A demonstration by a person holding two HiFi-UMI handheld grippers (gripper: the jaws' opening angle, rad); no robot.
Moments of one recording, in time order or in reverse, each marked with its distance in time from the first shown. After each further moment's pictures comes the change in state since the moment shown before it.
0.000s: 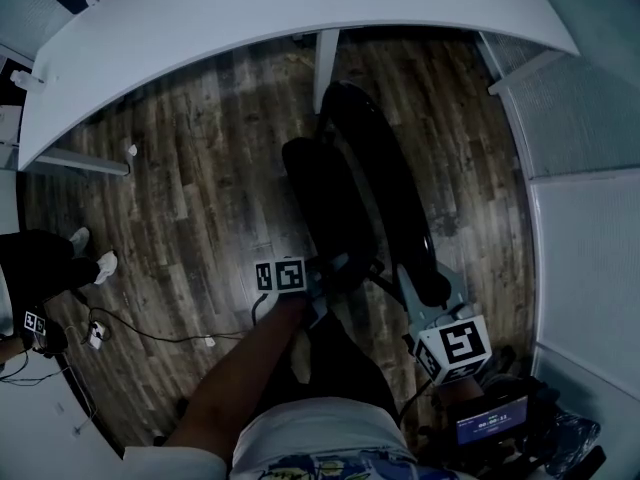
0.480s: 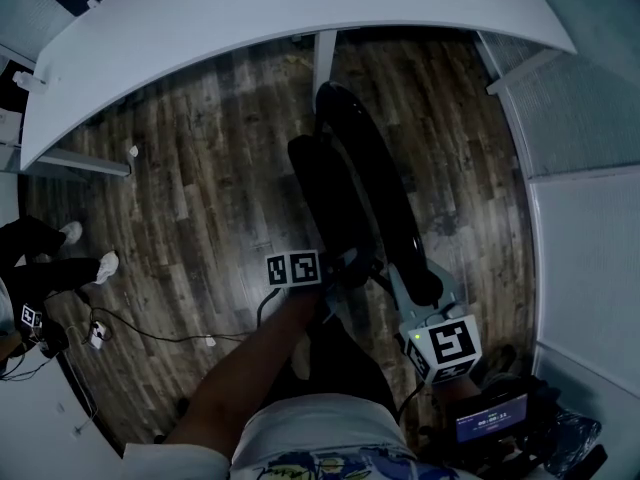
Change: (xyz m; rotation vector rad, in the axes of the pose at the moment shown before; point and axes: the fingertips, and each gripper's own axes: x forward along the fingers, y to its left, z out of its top) left arm 0.023 -0.015 -0.002 -0.012 0.010 0.083; right arm -0.002 0.005 0.003 -0.021 -0.004 0.004
